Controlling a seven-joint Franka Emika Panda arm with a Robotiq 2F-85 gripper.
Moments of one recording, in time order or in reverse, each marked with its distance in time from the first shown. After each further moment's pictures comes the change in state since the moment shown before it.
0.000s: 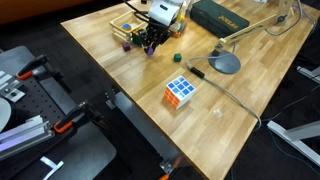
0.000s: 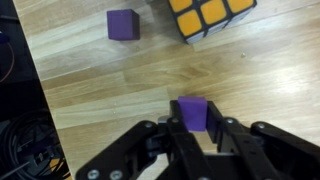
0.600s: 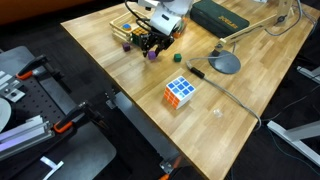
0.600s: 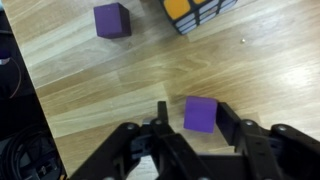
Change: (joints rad) arm -0.035 0.045 0.000 0.024 0.076 -0.012 -0.002
